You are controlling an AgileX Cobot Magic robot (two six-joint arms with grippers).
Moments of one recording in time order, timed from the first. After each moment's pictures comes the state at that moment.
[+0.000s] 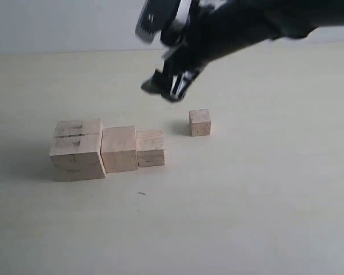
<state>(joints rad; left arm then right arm) 0.04 0.01 0.00 0.05 0.11 -0.03 0.69 1.72 -1.22 0.74 0.40 -1.38</state>
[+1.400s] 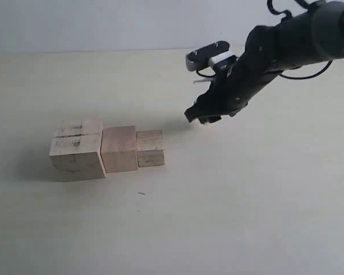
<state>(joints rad) 0.04 0.01 0.00 0.05 0.11 -0.03 0.57 1.99 -1.21 0.18 0.42 -0.26</state>
